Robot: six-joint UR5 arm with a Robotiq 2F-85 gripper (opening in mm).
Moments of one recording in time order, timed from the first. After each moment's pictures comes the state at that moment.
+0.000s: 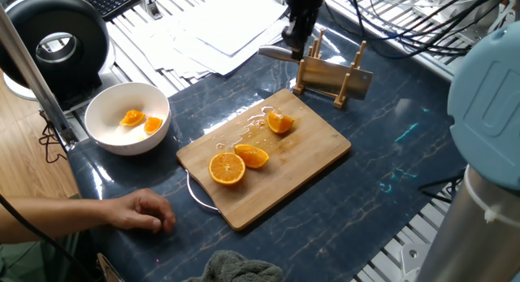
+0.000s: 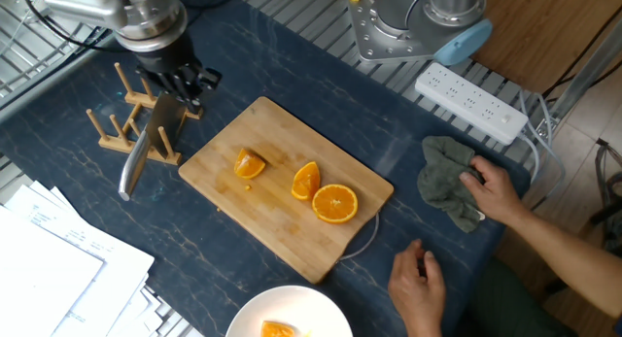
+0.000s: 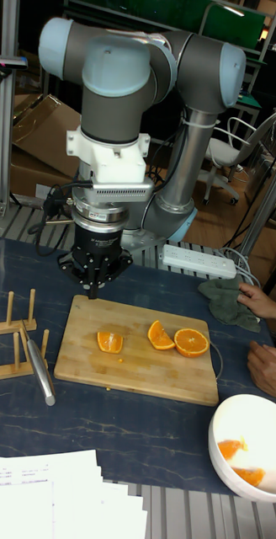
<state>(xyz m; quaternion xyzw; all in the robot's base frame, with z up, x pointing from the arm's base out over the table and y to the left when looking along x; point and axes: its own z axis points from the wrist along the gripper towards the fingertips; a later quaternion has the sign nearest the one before) 0.546 -0.057 0.172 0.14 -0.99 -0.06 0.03</state>
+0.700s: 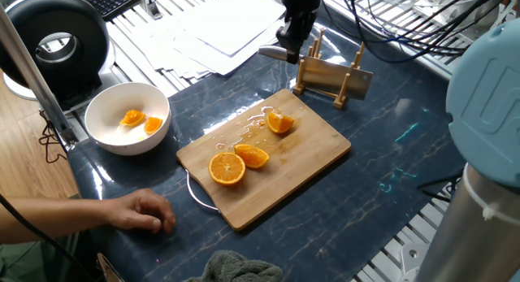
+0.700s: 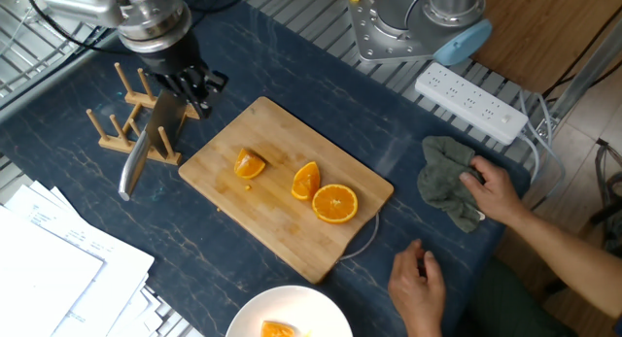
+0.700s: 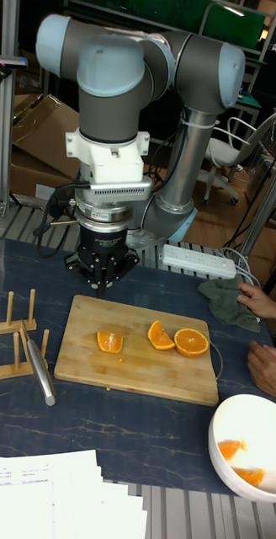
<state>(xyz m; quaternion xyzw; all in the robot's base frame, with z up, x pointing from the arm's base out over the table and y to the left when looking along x) 0.542 -0.057 0.170 0.16 -0.98 -0.08 0.04</state>
